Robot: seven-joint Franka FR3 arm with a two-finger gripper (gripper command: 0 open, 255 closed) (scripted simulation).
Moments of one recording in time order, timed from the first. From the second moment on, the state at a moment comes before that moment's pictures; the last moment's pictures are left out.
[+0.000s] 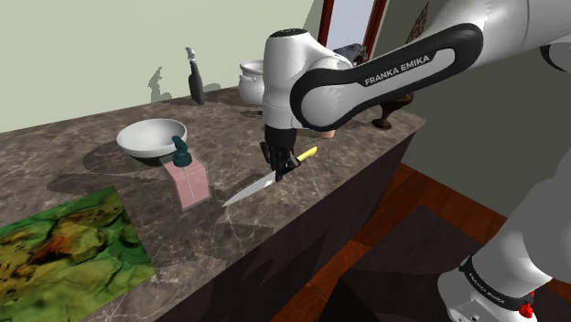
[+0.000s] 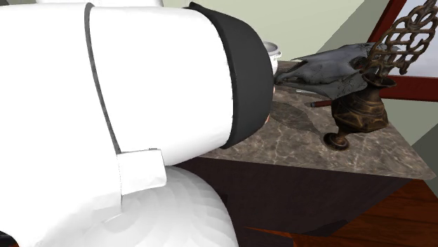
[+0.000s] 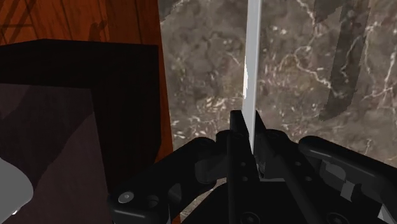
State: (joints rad) arm 0.15 0.16 0.44 -1.97 -0.10 2.10 2.13
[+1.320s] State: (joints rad) arm 0.16 0.24 0.43 -2.03 -0.15 2.23 2.16
